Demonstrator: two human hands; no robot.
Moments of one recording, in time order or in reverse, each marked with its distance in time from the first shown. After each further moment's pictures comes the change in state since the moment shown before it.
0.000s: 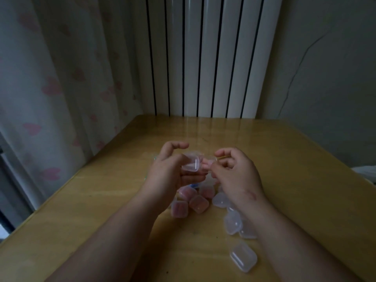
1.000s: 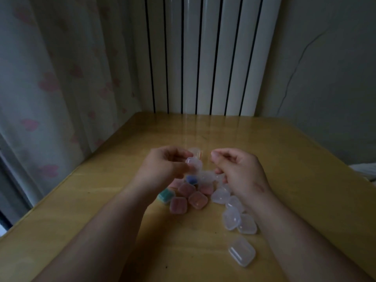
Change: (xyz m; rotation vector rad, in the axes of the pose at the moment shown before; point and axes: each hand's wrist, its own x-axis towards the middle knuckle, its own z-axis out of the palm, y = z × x) left_hand 0.001 0.009 -0.016 0.566 0.036 -0.070; right_hand 0.001 0.000 -0.010 -0.001 -0.026 0.030
